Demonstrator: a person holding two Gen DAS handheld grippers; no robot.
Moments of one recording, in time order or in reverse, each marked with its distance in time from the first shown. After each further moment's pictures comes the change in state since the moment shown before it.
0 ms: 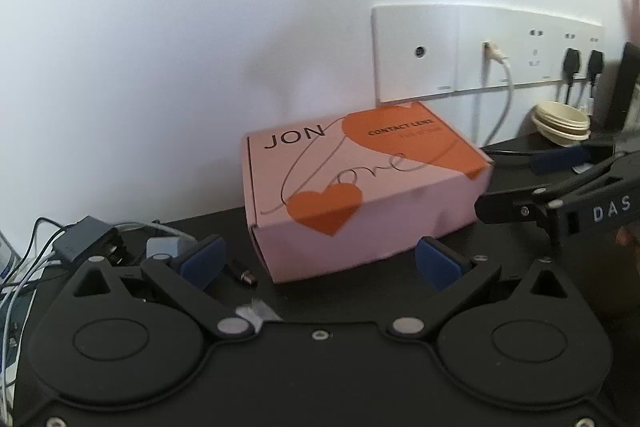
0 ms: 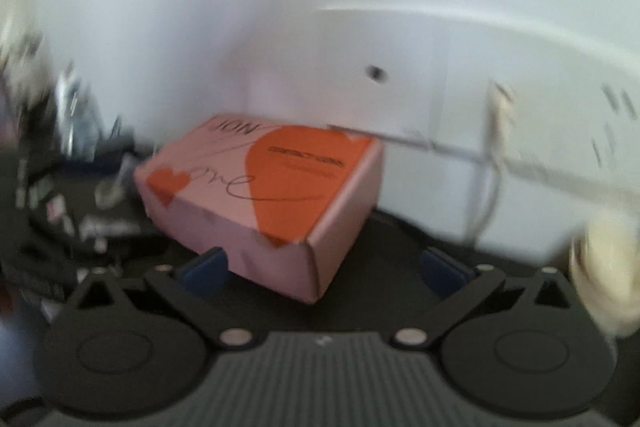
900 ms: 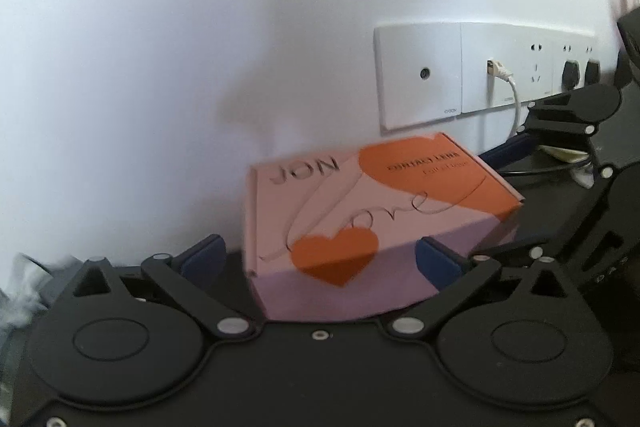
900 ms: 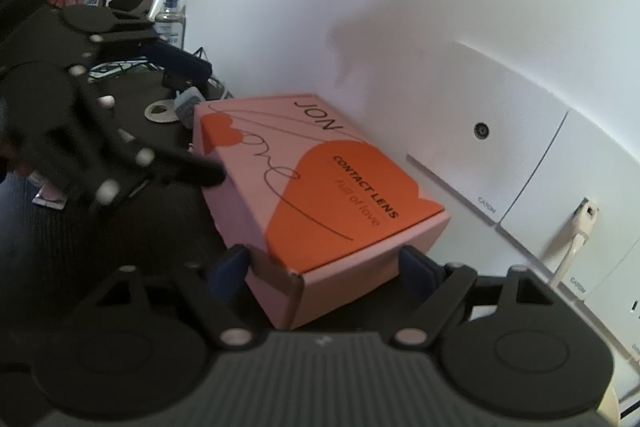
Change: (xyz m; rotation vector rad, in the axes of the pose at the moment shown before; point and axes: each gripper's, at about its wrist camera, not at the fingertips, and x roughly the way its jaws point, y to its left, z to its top) left arm 0.028 0.008 0.012 0.026 -0.078 -0.076; right arm 0.016 0.021 0.003 -0.542 -0.015 0.134
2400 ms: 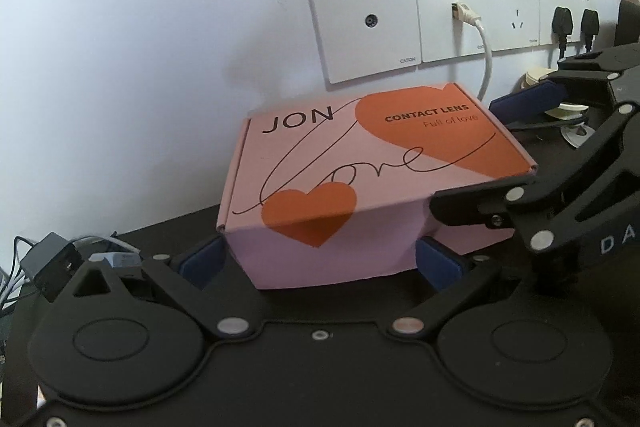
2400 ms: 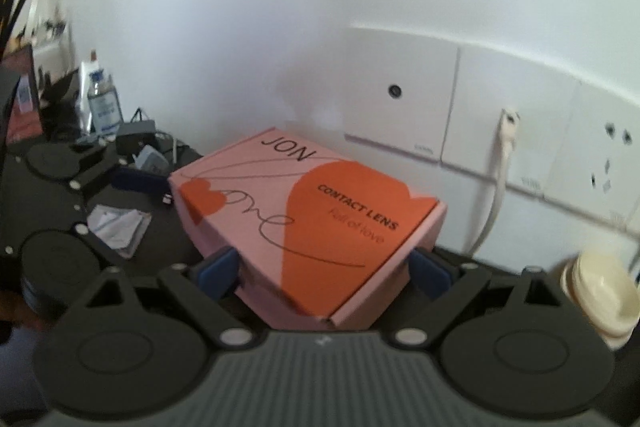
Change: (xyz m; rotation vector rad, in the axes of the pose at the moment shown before) left arm 0.013 -0.047 -0.003 0.047 0.121 0.086; right arm -0.020 0.000 -0.009 0.354 -0.010 -0.098
